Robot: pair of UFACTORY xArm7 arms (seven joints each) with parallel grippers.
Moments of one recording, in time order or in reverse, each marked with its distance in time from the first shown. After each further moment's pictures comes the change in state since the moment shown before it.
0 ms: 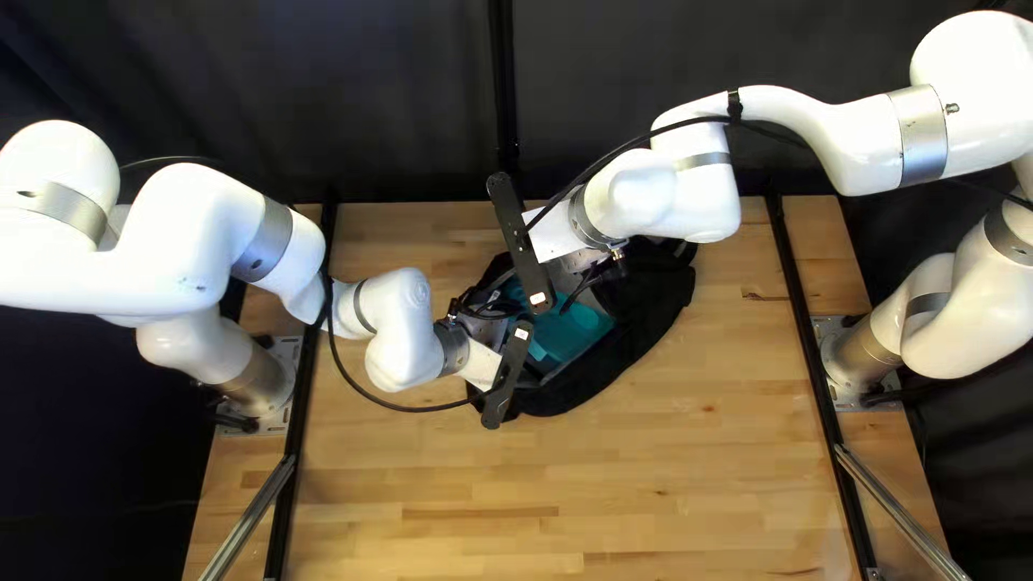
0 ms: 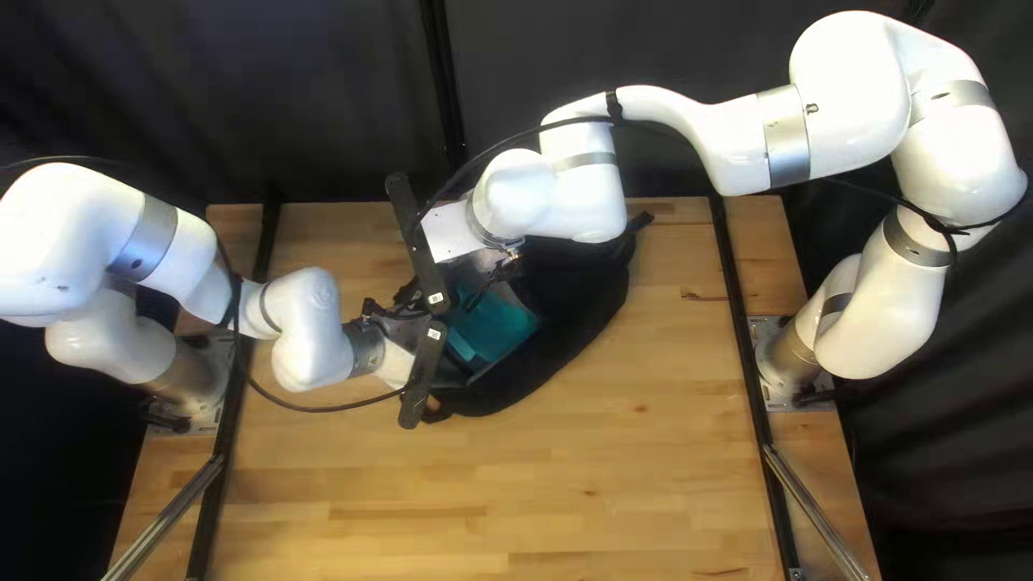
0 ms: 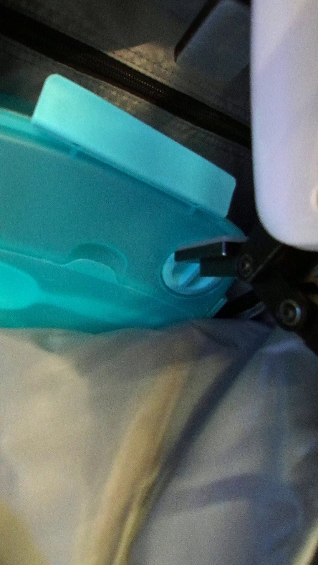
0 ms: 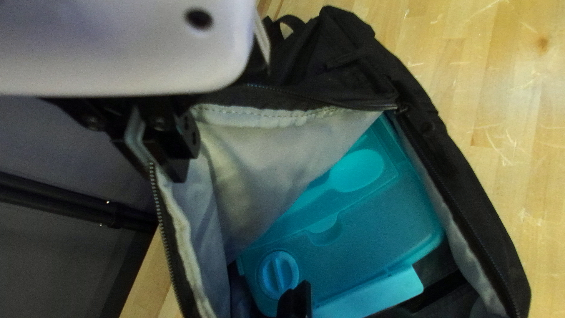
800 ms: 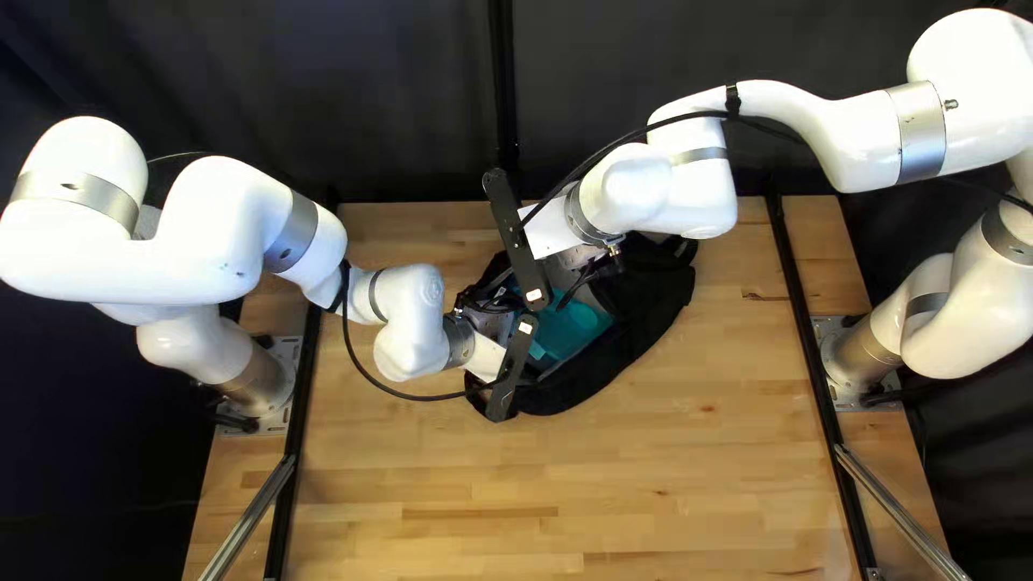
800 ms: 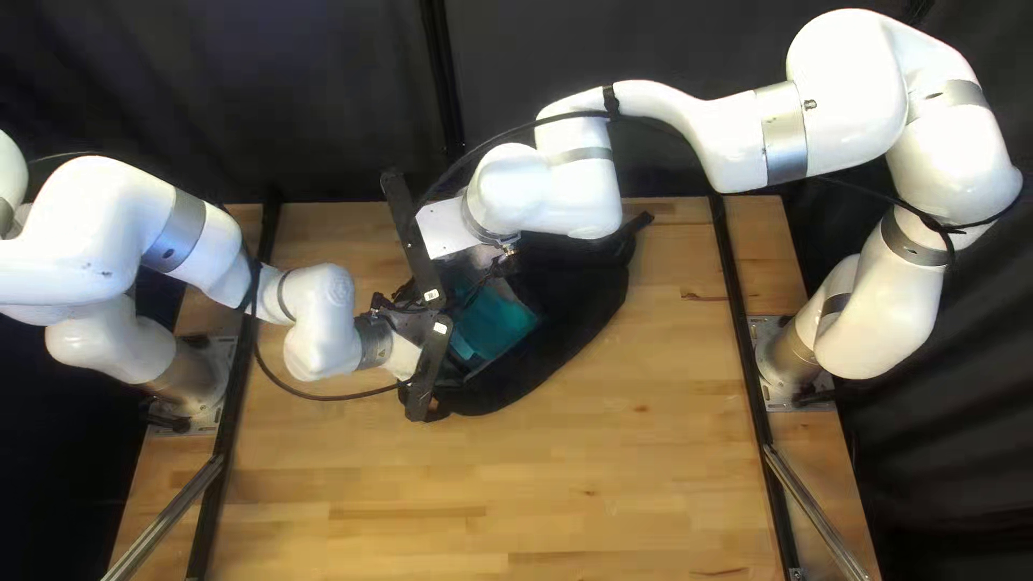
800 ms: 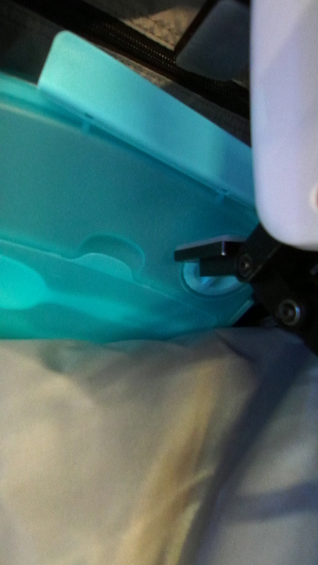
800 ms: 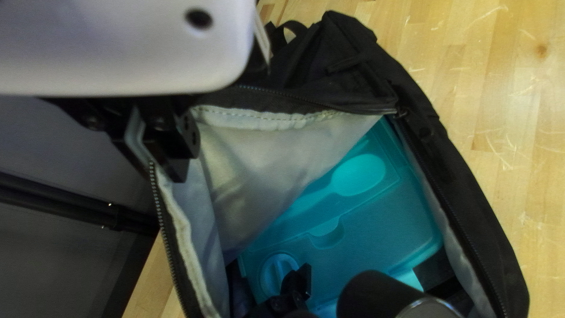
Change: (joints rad) left arm 0.038 0.076 0.035 0.047 0.168 -0.073 -0.087; right arm 0.001 0.017 0.001 0.037 0.006 0.034 -0.012
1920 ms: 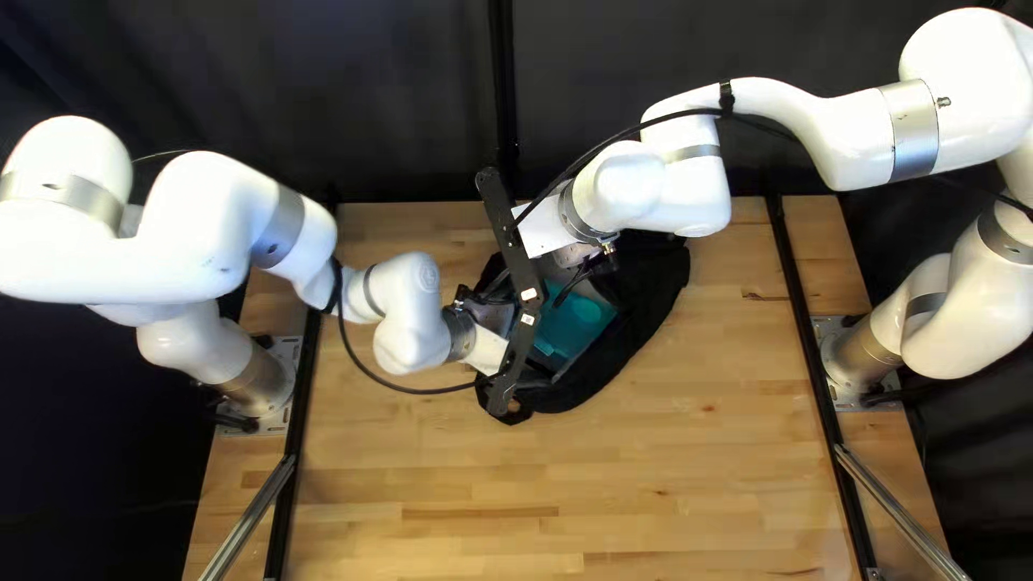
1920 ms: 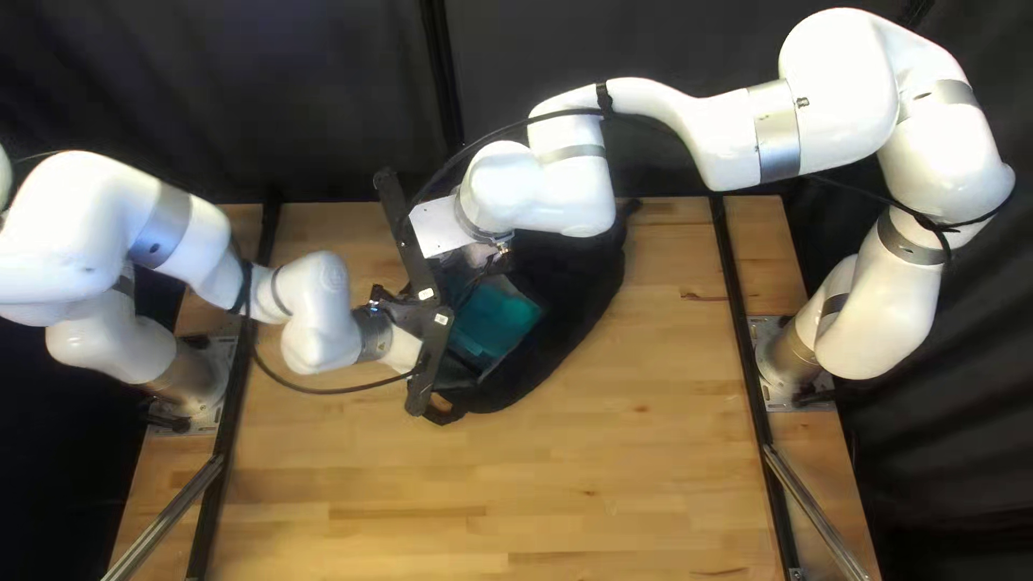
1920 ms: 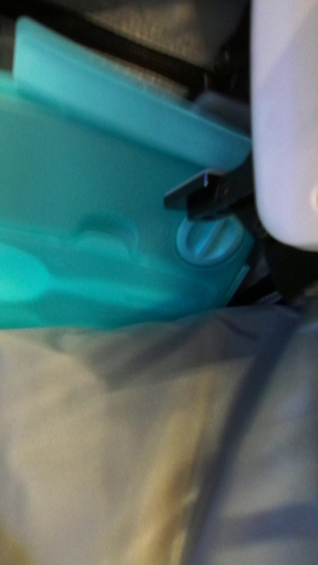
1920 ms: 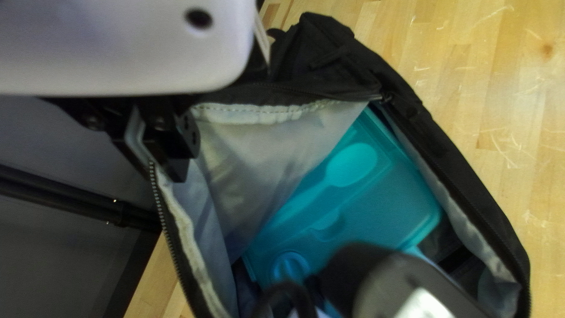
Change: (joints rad) left arm -0.026 -0.154 -0.027 -0.083 -0.226 0.040 0.152; right arm -0.001 0.015 -0.003 0.022 -0.011 0.011 -0.007
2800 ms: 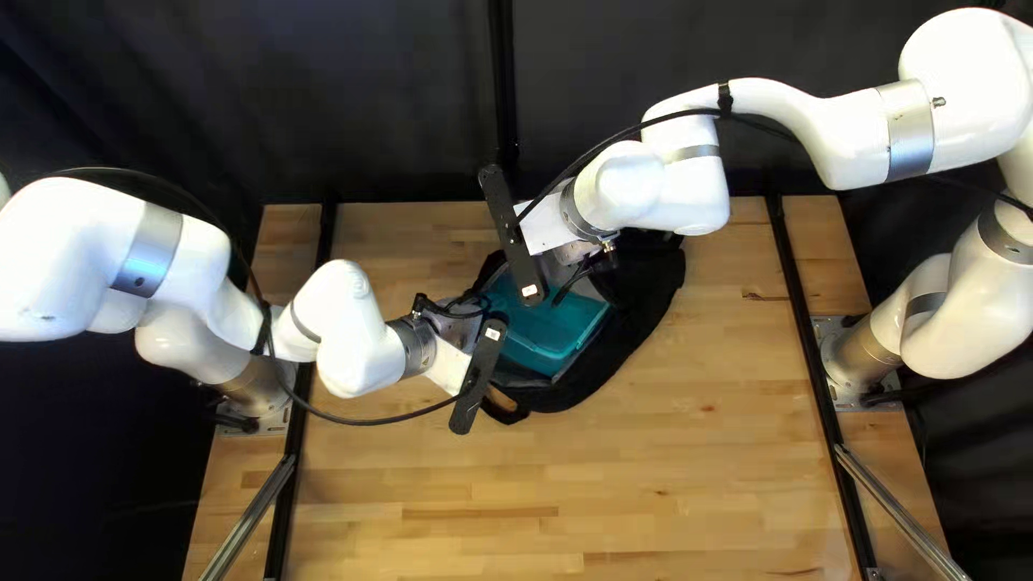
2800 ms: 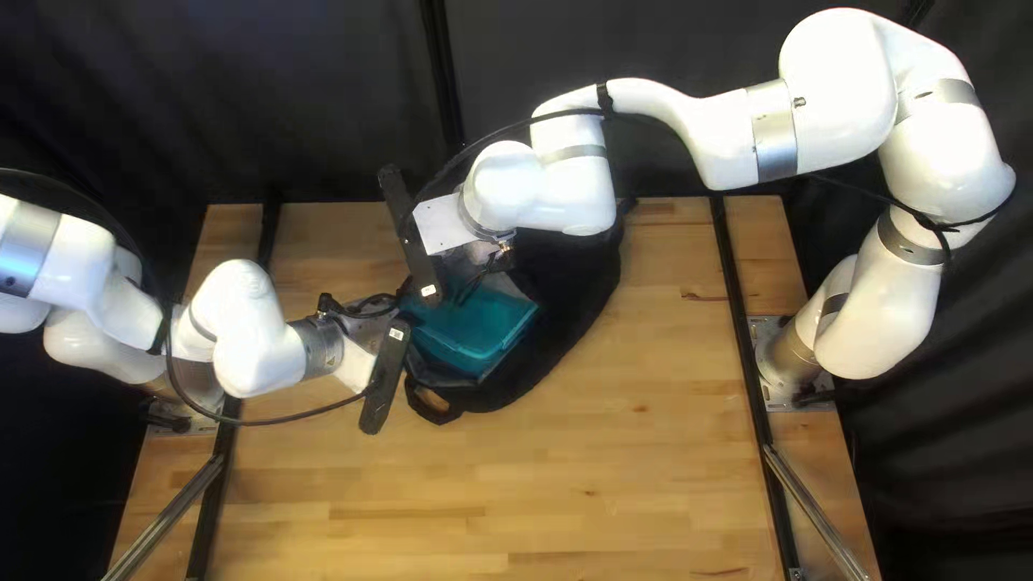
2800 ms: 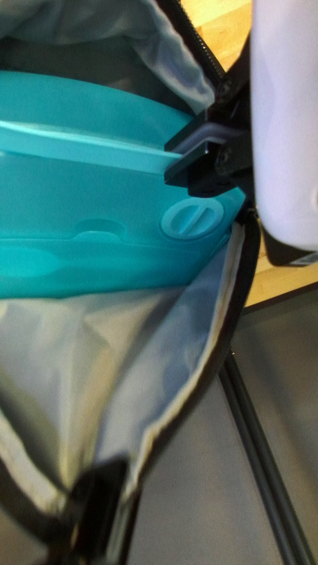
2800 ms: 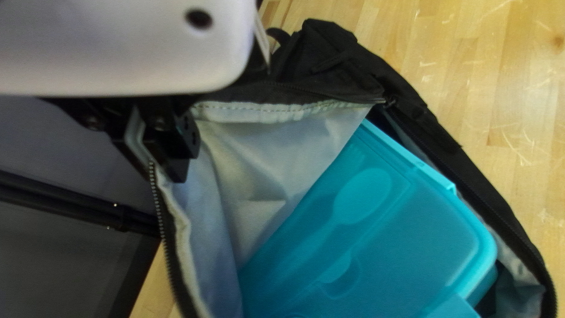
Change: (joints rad) left arm -0.119 -0.288 -0.002 -0.109 -0.448 0.088 0.401; right arm -0.002 0.026 -0.005 -0.010 -0.018 -0.040 0.015
